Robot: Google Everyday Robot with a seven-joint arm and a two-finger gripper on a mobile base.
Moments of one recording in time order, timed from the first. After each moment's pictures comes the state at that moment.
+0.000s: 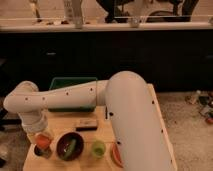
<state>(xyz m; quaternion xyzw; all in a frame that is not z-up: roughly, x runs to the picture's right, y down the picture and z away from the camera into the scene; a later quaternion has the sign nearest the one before) -0.303 0.230 0.673 -0.27 -0.35 -0.69 0.57</state>
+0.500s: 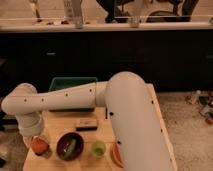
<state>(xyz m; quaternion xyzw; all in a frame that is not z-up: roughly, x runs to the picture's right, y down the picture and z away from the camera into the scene) -0.316 0.242 0.664 -0.27 -0.38 -0.69 0.55</state>
